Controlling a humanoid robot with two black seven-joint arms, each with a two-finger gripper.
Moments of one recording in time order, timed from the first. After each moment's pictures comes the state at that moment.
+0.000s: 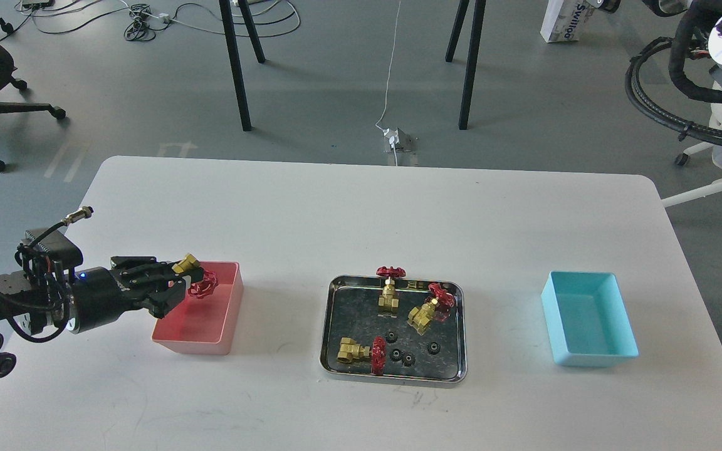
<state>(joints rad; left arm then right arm) -1.03 0.85 0.59 -1.18 1.29 0.49 -0.49 1.27 -0.56 0.50 0.86 0.23 0.02 0.01</state>
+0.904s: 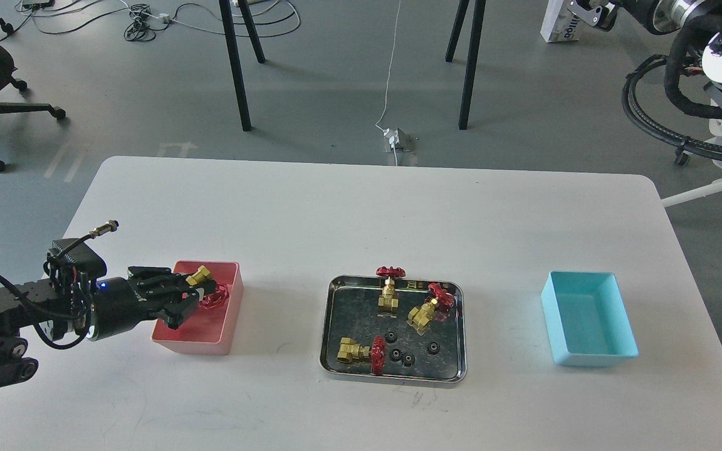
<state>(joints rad) -0.97 0.76 0.59 -1.08 1.29 0.49 -0.49 1.23 -0.57 0.50 0.89 0.23 0.02 0.01</state>
